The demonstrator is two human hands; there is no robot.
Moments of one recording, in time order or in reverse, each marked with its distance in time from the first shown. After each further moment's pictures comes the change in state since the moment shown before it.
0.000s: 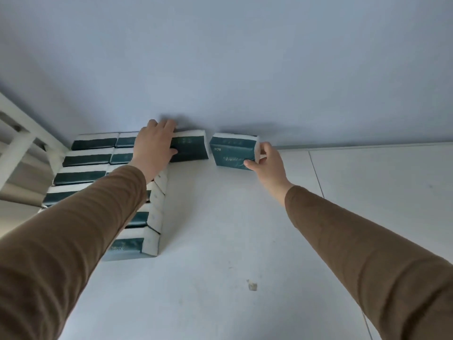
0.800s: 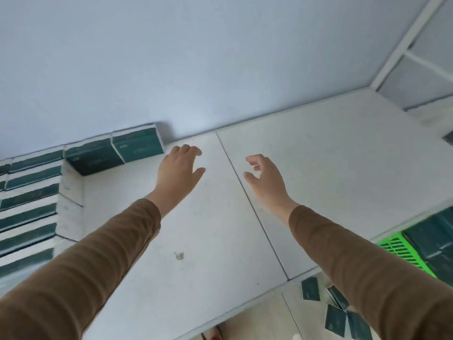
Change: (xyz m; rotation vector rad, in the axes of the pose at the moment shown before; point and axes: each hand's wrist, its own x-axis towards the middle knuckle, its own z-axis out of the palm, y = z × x) left_hand -0.083 0.269 -0.028 -0.395 0.006 0.341; right_hand -0.172 0.067 -0.188 -0.228 0.235 0.058
